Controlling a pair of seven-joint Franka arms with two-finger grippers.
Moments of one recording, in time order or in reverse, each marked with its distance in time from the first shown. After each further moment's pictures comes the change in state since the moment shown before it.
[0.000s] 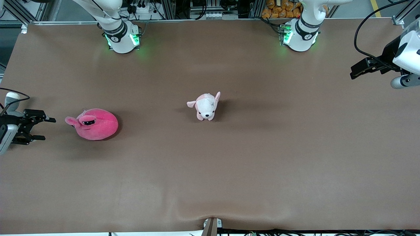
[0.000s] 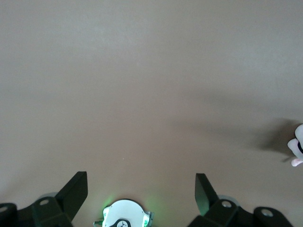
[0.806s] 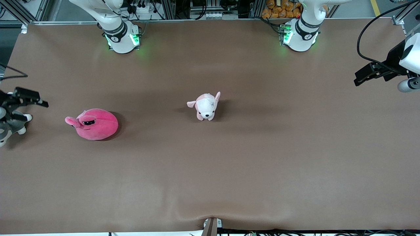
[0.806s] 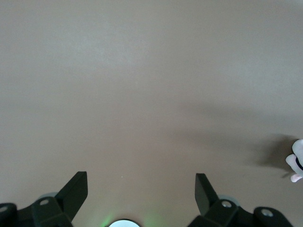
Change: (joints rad) left arm 0.041 -0.016 -0.020 -0.040 0.000 0.096 0.037; right arm 0.169 -0.273 0.005 0.005 -0.191 -0.105 0.550
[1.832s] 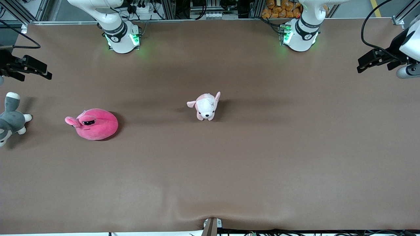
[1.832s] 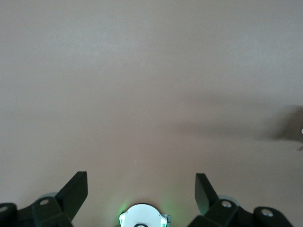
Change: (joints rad) left arm 0.037 -0.084 -0.019 -0.083 0.000 -0.044 0.103; right arm 0.090 -0.270 0.003 -0.210 -0.134 -0.027 0.517
